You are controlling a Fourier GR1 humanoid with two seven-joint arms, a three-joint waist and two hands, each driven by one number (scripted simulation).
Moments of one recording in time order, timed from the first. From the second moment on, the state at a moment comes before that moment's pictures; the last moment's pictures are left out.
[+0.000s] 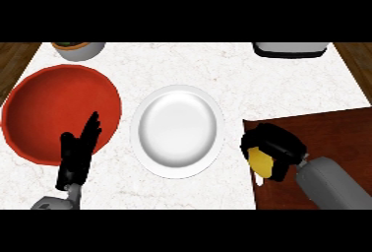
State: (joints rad) left arm -0.04 0.28 -0.20 -1.43 0.11 0.31 0.19; right arm -0.39 -0.46 0.54 -1.10 0.66 -0.03 -0.62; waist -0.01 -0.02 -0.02
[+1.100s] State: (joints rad) left arm -0.07 0.26 -0.20 -1.42 0.10 0.30 0.20; right arm -0.77 0.00 0.80 -1.33 0.93 -0.37 0.90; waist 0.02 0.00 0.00
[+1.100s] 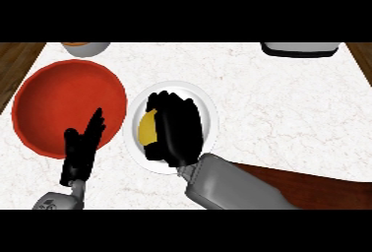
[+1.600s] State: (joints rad) left arm -0.07 0.24 -0.18 -1.43 0.08 0.28 0.20; right arm -0.90 0.00 0.75 -1.07 0.79 -0.38 0.87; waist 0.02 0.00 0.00
